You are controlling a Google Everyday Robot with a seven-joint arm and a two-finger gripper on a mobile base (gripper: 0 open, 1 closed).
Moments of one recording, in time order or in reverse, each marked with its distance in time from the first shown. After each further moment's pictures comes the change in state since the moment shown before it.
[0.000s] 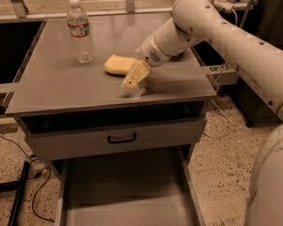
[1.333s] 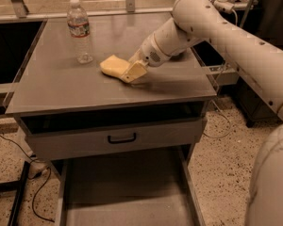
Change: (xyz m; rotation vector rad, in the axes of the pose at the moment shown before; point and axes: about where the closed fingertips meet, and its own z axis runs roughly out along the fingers) arm 0.000 0.000 0.000 0.000 0.000 0.000
